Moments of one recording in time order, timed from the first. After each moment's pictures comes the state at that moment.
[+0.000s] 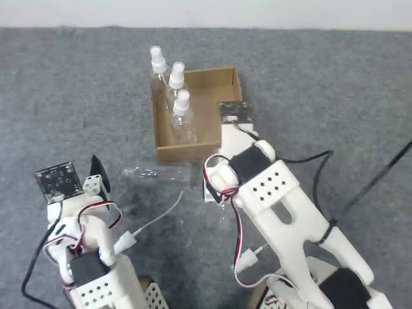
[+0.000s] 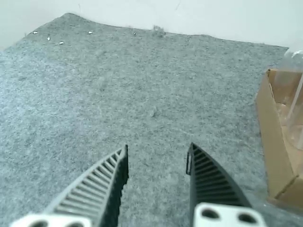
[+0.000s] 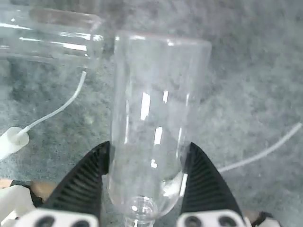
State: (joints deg) left arm -30.1 -103.3 92.0 50.2 0.9; right arm -40.4 -22.3 22.9 87.8 -34.0
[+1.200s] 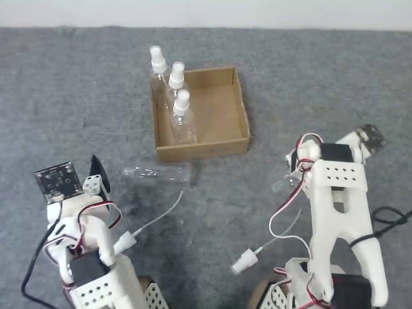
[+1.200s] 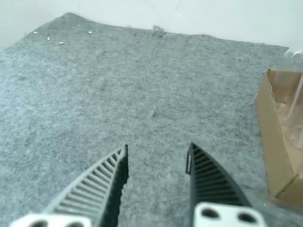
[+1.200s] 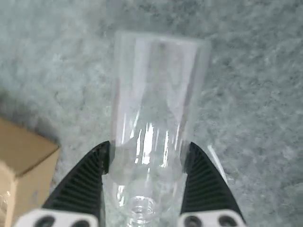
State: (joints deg) left arm -30.1 -103.3 92.0 50.2 0.9; right arm 0.7 -23.7 40.1 68.7 -57.3
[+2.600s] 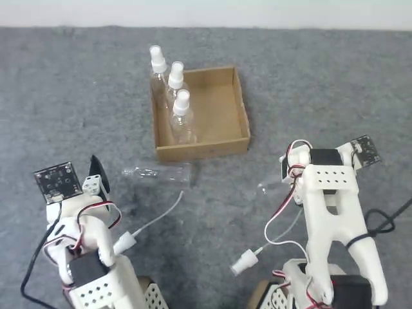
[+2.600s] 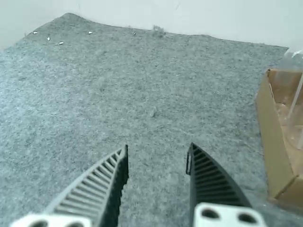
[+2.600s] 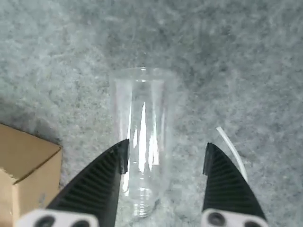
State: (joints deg) left arm -30.1 -103.3 92.0 50.2 0.9; right arm -3.6 -23.7 44.0 65.7 -68.4
